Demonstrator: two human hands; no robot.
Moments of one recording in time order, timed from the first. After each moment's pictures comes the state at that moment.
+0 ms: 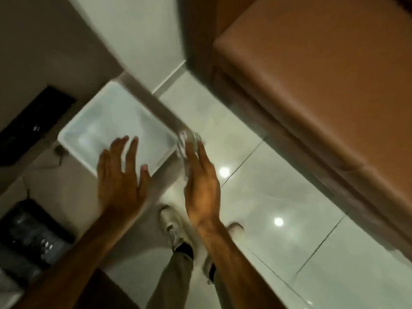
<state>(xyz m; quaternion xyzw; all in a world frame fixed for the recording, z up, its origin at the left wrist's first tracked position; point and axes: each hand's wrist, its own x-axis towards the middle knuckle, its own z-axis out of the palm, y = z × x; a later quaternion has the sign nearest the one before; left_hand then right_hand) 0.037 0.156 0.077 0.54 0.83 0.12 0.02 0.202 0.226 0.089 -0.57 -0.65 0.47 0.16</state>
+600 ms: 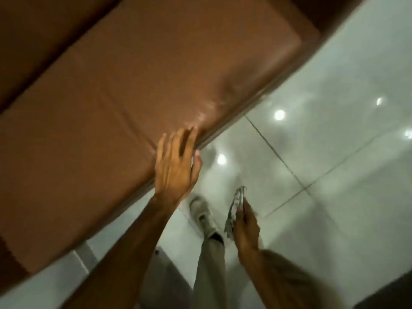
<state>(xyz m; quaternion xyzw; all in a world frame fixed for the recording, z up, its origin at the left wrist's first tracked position) 0.604 0.407 0.063 0.98 0.20 0.03 0.08 0.580 0.190 0.015 -0.76 0.26 0.41 0.43</state>
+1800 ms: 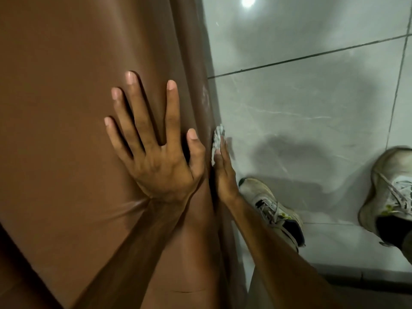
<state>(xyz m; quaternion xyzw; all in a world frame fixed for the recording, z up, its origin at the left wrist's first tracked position) 0.801 0.462 -0.111 0.98 -0.17 0.07 -0.11 0.699 0.428 -0.244 -0.47 0.42 0.18 0.76</state>
